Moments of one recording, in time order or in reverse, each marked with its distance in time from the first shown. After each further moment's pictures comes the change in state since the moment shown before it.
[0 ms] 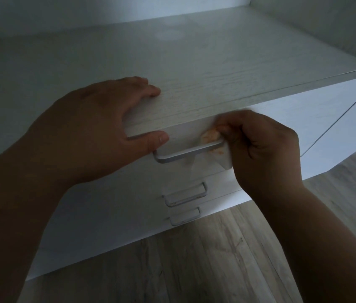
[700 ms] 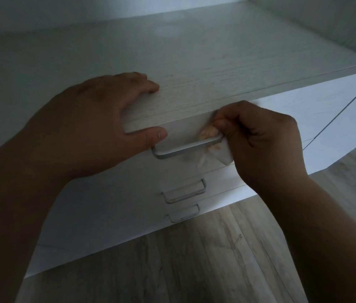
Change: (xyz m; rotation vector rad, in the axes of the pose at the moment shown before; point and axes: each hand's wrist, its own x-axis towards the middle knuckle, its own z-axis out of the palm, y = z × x) left_hand 0.002 -0.002 0.002 -0.036 0.009 0.028; right_hand 0.008 -0.006 -0.005 0.072 -0.103 0.048
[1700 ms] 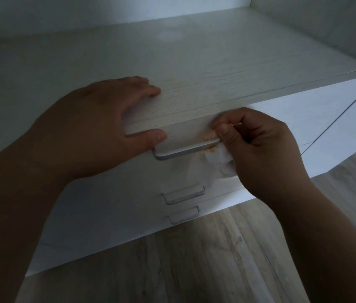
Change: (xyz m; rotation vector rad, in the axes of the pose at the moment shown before) left_hand -0.003 -0.002 -0.002 0.026 -0.018 -0.015; right_hand -0.006 -0.014 -0.008 0.257 -0.096 0.404
